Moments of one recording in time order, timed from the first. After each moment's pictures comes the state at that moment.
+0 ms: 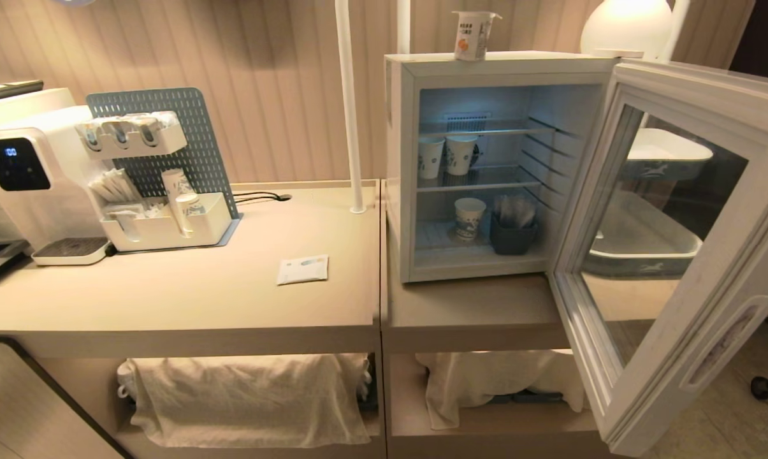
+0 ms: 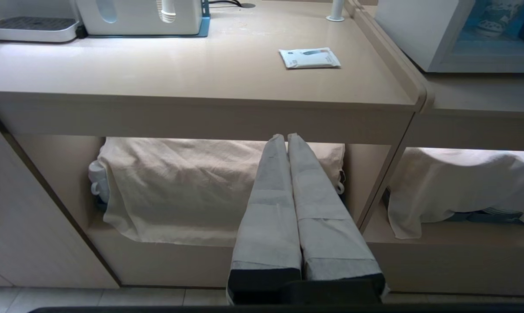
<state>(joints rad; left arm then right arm) 0.00 0.00 0.00 -0.01 0.02 -0.04 0.00 0.00 -0.02 0.06 0.02 -0.07</state>
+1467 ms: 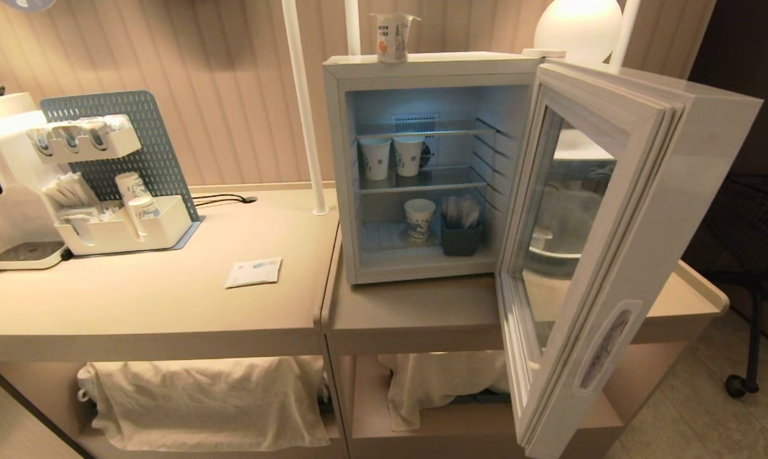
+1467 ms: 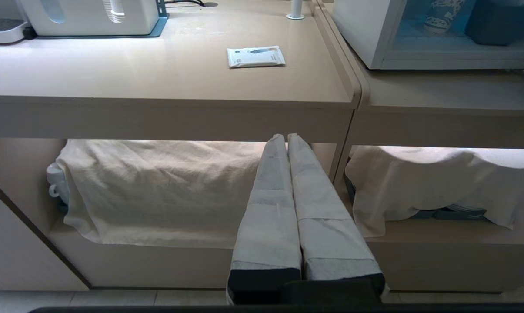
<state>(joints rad) 0.00 0.00 0.00 -0.01 0.01 -0.04 0.00 0.01 -0.07 0.07 0.01 -0.02</state>
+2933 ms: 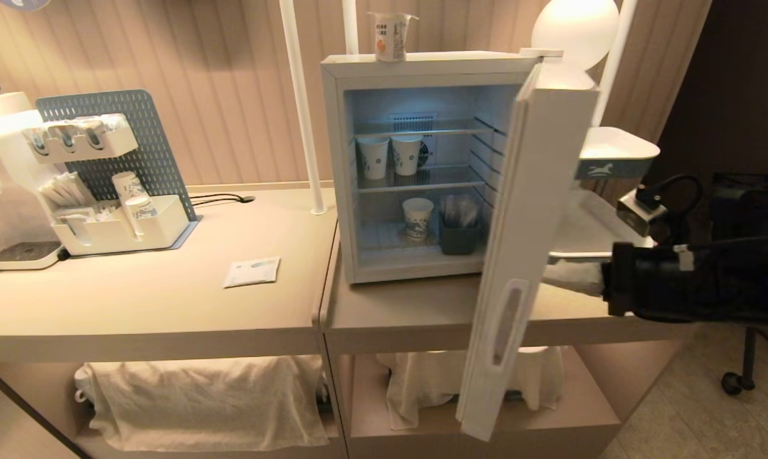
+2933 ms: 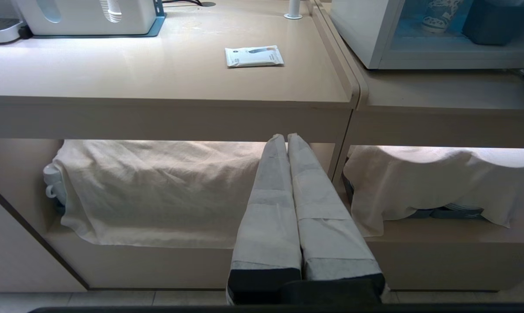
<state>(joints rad) 0.00 0.00 0.00 -0.01 0.01 -0.04 0.21 1.62 -0.74 -0.55 0.76 0.61</state>
